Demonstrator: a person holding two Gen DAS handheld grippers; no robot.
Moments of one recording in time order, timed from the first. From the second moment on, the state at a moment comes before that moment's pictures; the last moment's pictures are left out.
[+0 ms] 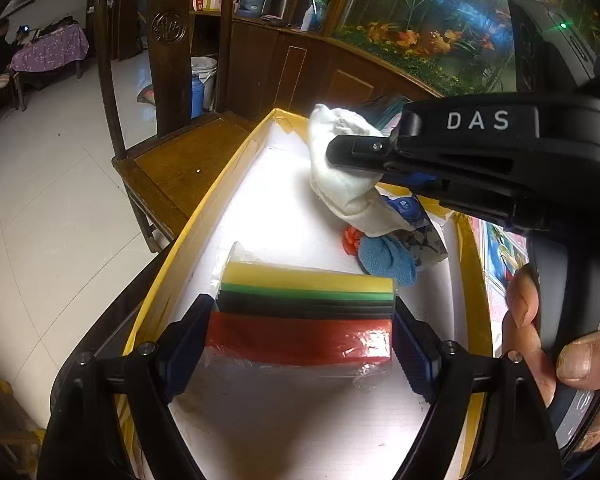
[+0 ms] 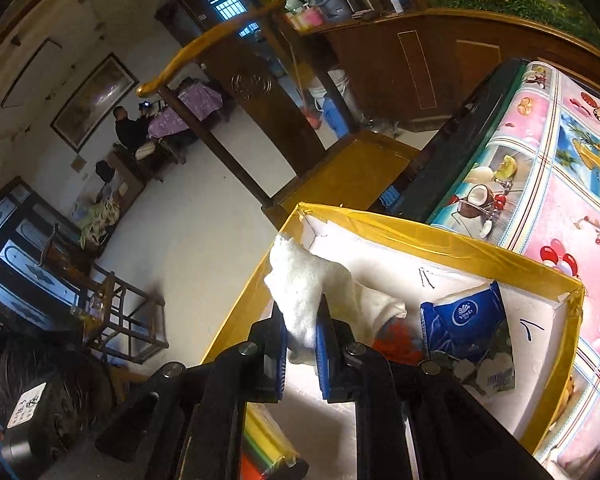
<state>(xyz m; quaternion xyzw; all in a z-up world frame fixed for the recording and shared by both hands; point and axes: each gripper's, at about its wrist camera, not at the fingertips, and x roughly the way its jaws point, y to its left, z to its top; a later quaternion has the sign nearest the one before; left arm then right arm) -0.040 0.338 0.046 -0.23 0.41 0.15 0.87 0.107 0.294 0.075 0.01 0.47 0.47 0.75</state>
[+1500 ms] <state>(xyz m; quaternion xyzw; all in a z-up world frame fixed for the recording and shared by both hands) -0.081 0.271 0.081 -0.19 0.35 0.14 0.91 0.033 0.076 0.106 0.11 0.42 0.51 0.75</state>
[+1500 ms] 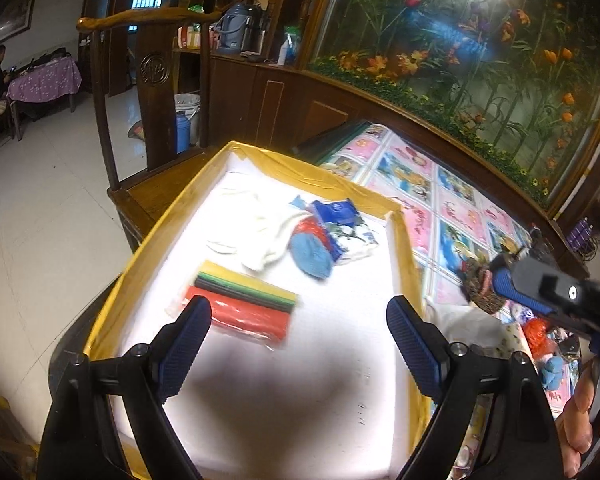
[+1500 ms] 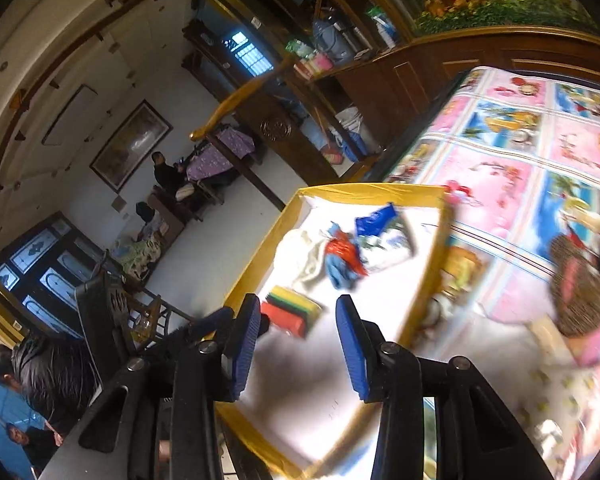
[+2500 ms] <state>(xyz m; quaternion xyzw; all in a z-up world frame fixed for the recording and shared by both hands) 0.030 0.119 0.029 -0.18 0.45 -0.04 0.88 0.002 -0.137 0.075 0.23 0.37 0.44 0.78</state>
